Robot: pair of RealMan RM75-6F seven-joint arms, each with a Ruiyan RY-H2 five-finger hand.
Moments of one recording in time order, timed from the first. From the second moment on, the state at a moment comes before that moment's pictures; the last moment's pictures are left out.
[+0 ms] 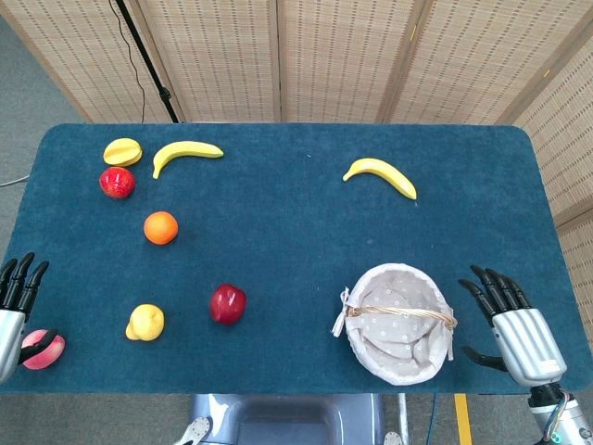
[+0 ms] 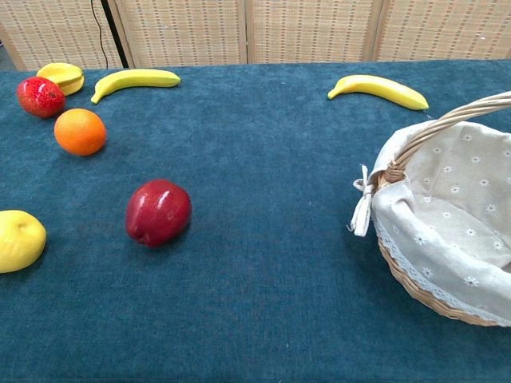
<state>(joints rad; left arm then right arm) 0.00 -1.03 -0.03 -1.79 1.66 1.60 0.32 0.11 -0.92 0.00 -1.99 -1.68 1.42 -0.13</state>
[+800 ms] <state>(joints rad) -0.02 -1.05 -0.04 -1.77 1.63 1.59 0.28 0.24 -1.21 0.06 -2.07 -1.54 1.25 -0.37</state>
